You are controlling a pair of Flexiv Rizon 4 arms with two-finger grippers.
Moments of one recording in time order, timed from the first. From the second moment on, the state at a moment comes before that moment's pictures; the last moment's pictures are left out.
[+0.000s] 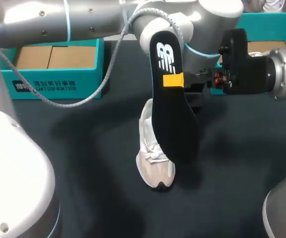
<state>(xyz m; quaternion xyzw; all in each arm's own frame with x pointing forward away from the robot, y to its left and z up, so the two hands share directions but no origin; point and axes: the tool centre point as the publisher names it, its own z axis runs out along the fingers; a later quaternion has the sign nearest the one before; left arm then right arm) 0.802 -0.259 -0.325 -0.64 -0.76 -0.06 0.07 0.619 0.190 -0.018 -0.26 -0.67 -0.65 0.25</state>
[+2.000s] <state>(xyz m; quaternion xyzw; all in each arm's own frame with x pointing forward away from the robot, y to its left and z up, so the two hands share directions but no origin) 0.829 -0.165 -0.167 -0.66 -0.67 0.21 -0.26 0.709 0.121 -0.029 -0.42 -0.56 -0.64 0.30</state>
